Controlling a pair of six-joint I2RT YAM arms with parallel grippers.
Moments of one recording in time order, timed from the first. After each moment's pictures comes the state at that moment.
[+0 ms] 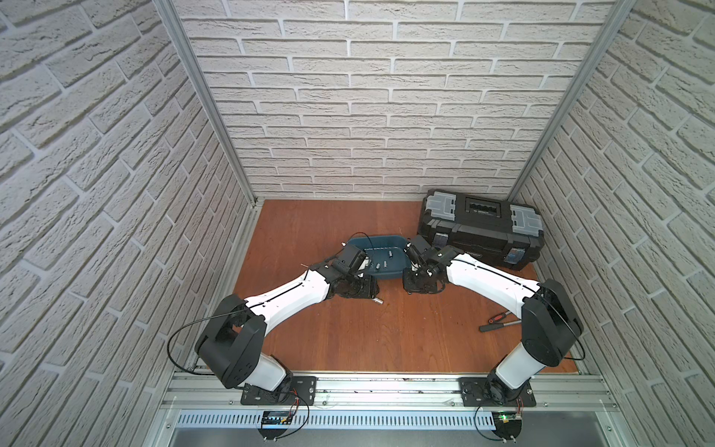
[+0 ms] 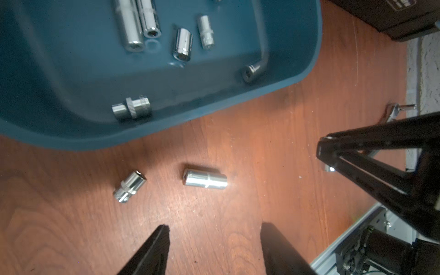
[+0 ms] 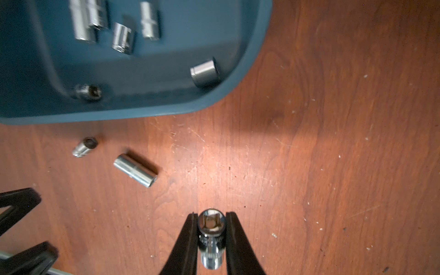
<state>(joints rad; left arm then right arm) -0.67 1.47 0.96 -0.50 0.22 -0.55 0.59 1.65 1.23 -0.84 -0.03 0.67</state>
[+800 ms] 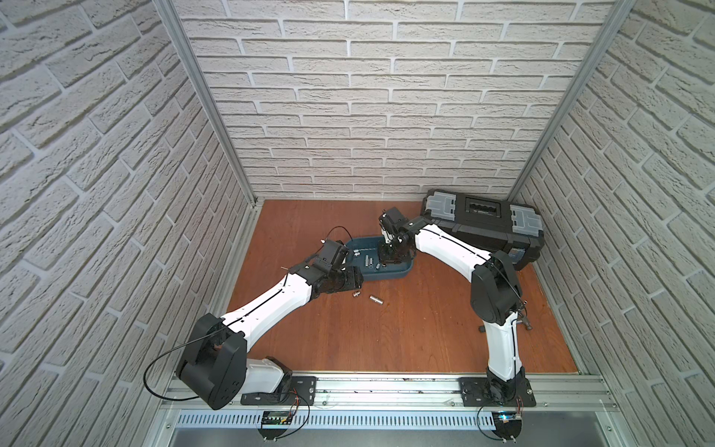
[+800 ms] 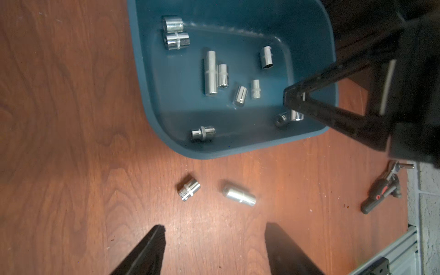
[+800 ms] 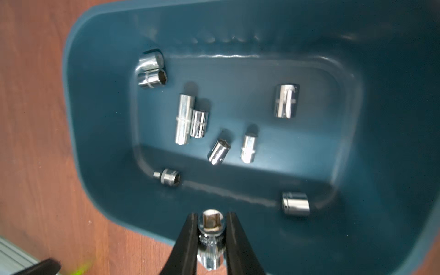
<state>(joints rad) -0.56 1.34 0.90 -0.52 0.13 -0.60 0.55 2.11 1.81 -0.93 -0.12 0.53</state>
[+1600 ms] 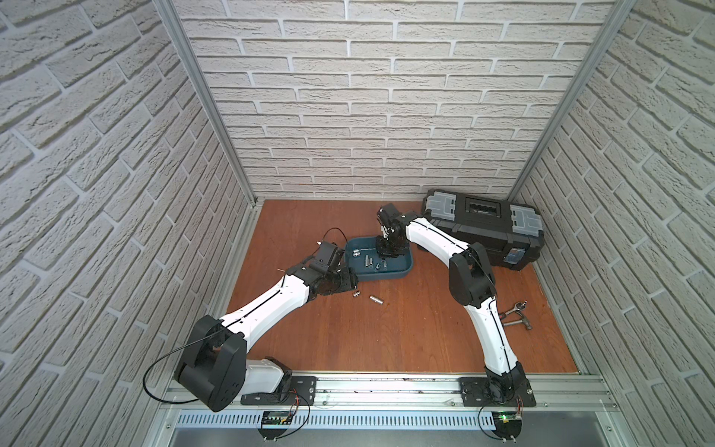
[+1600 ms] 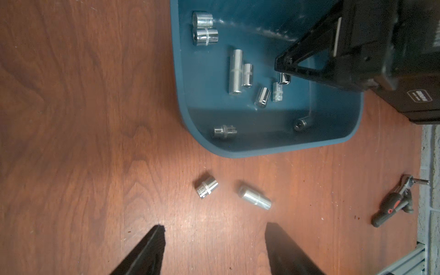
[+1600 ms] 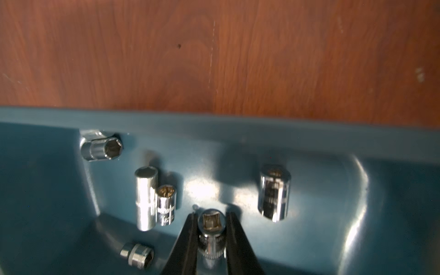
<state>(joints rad) -0.53 1.33 0.87 -0.52 0.11 -0.63 0.49 2.37 2.08 -1.01 -0.13 0.51</state>
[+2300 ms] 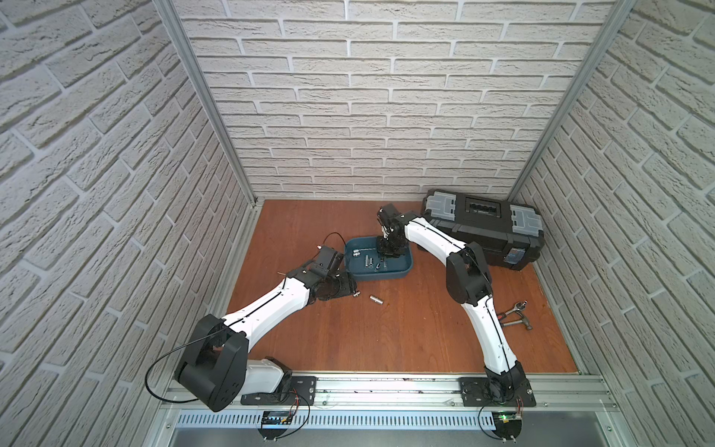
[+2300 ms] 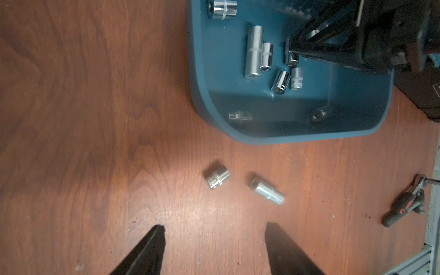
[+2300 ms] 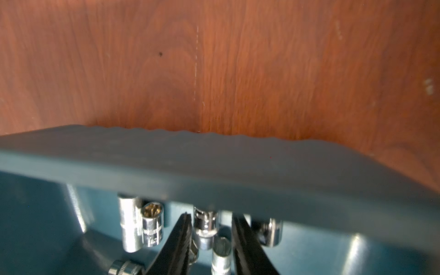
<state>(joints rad) -0.53 1.33 0.83 -0.52 0.12 -0.65 0.48 2.42 2.12 -1.03 -0.12 0.52</state>
